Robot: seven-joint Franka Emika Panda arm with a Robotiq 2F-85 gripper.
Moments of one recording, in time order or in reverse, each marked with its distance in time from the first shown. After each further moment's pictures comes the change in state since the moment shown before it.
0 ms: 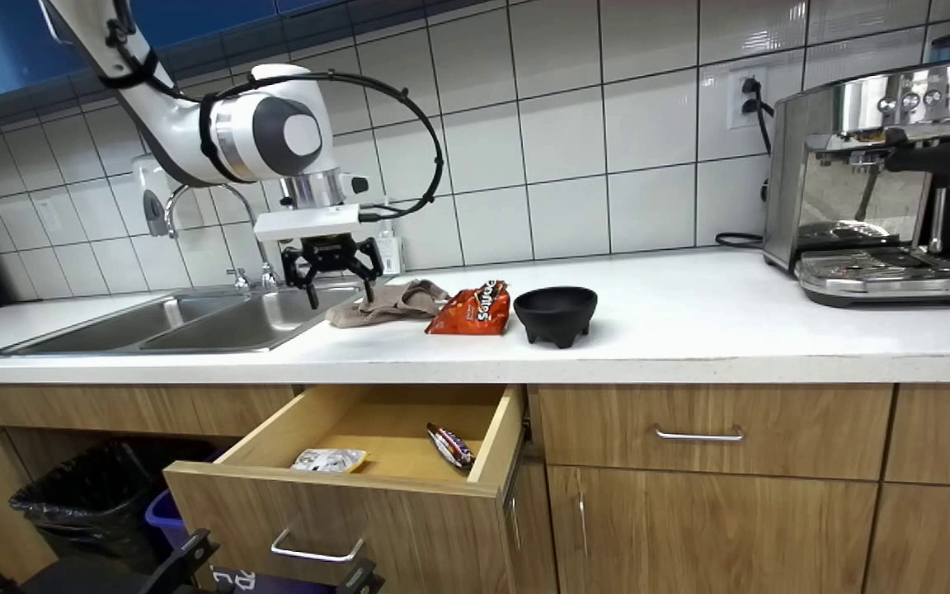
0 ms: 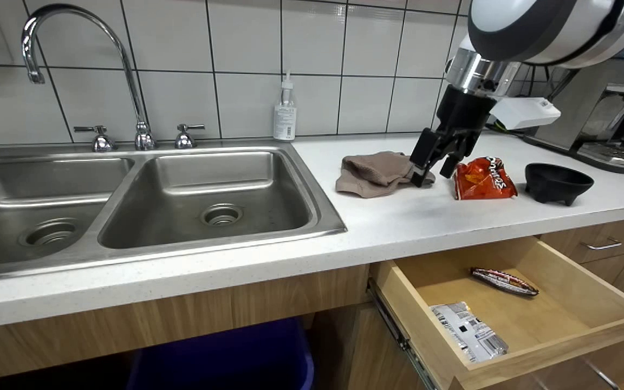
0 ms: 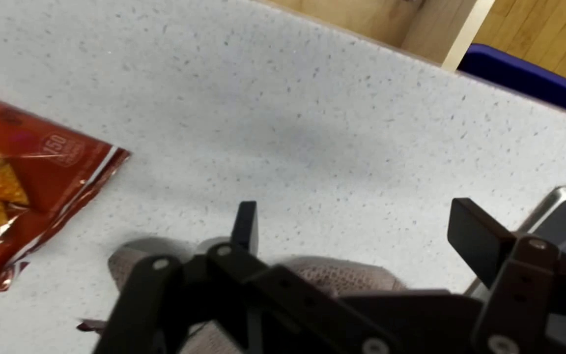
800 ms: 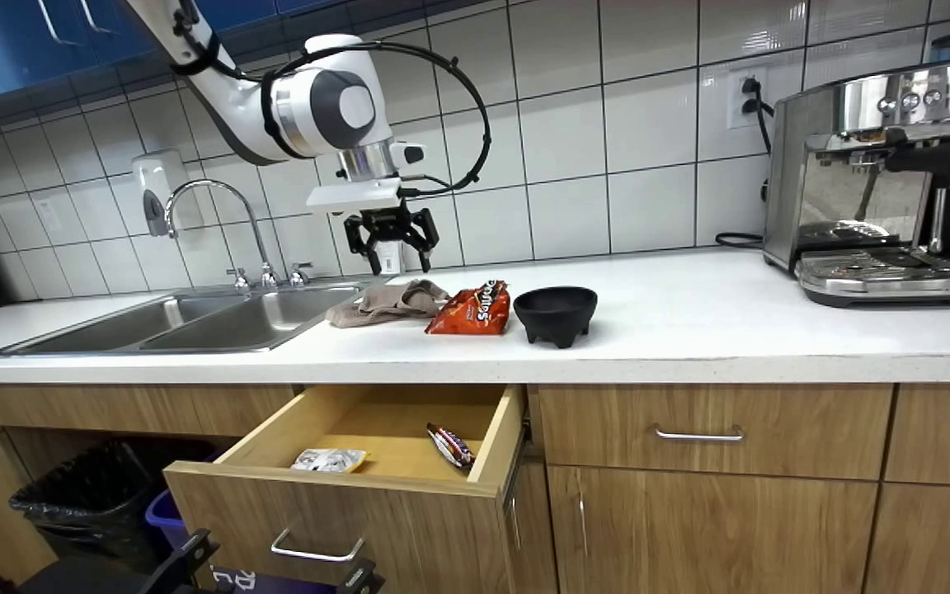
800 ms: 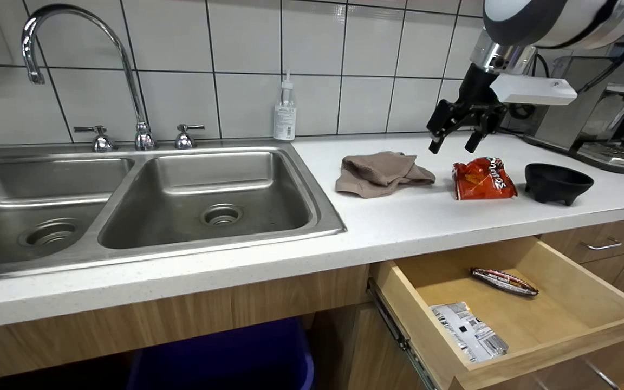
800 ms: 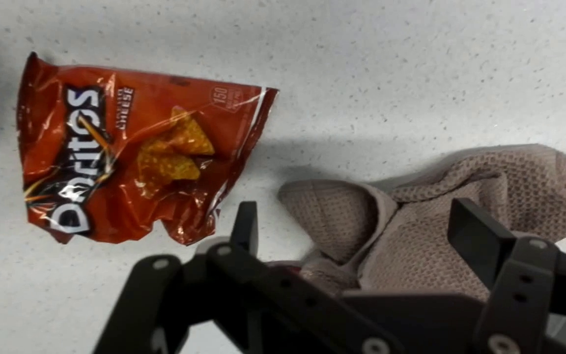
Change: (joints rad) arm -0.005 0.053 -0.135 0.141 -0.024 -0.004 0.211
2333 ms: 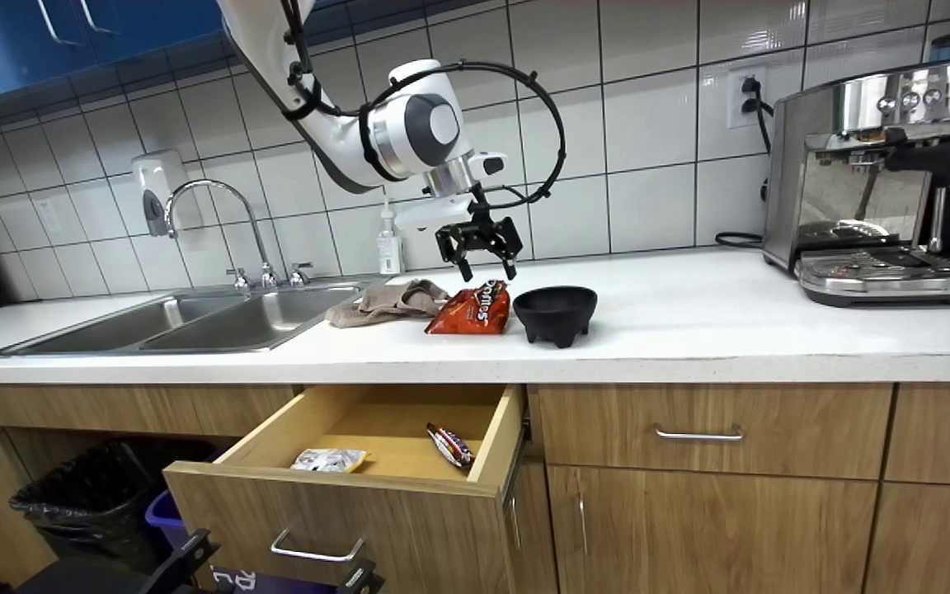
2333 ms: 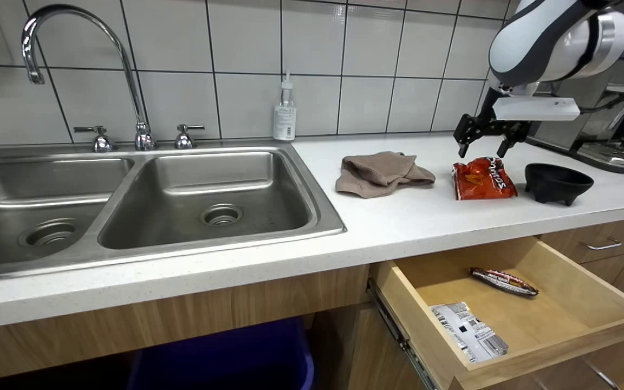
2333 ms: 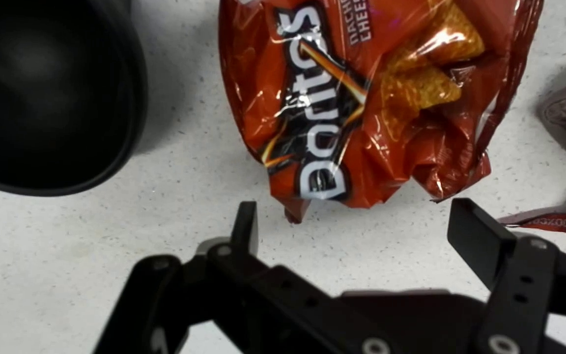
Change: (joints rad) arm -0.026 0.230 -0.158 0.231 -0.111 0.009 0.241
